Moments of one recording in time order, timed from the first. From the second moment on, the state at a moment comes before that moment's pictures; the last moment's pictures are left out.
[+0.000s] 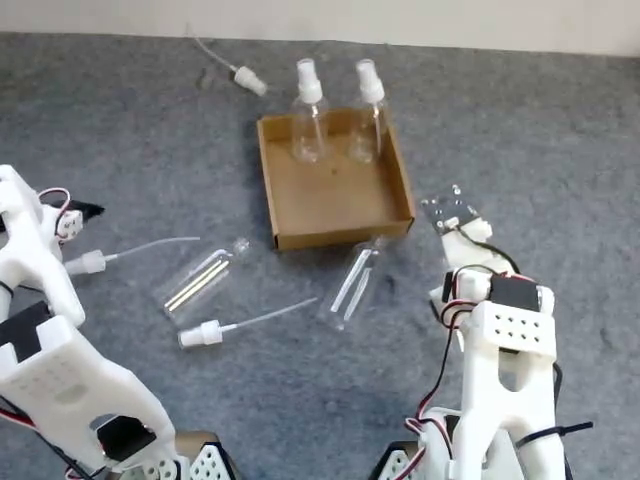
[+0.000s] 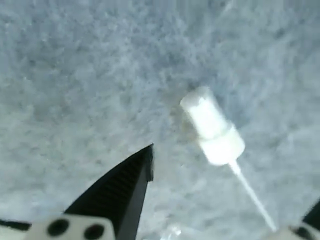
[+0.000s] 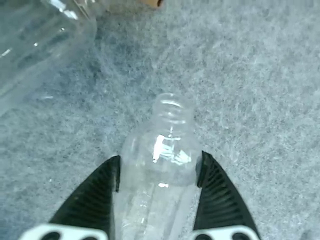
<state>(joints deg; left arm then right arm) -40.5 18.9 -1.3 82.0 45.9 6.1 -40.5 54.3 58.2 38.5</state>
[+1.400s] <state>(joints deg) -40.5 28.8 -10.6 73.5 -55.6 5.9 -40.5 54.3 58.2 38.5</state>
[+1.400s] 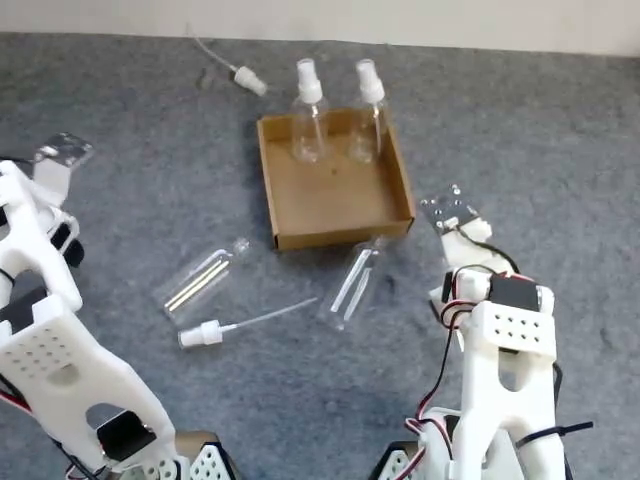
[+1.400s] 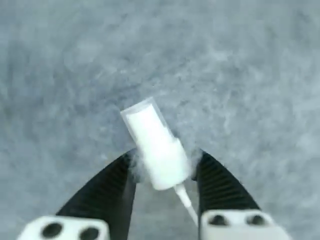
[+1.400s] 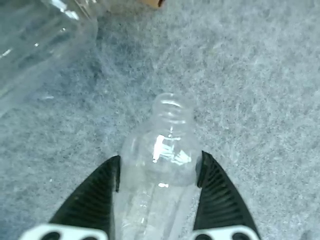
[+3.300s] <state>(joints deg) -39.3 6.8 -16.0 87.3 -28.9 -8.4 -62.5 54.3 58.2 26.2</state>
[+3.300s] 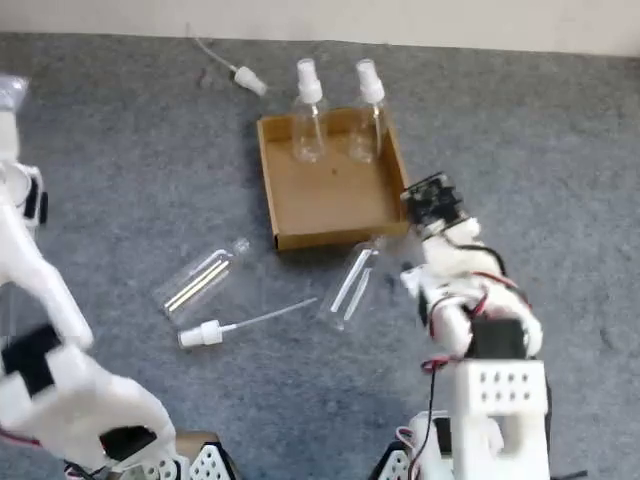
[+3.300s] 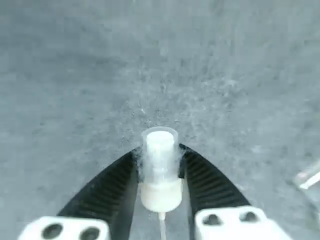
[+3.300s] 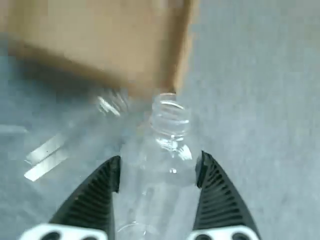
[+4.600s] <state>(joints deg) 14.9 -42.2 -2.2 67.6 12.9 -44.2 -83.4 80.4 29.4 8.3</state>
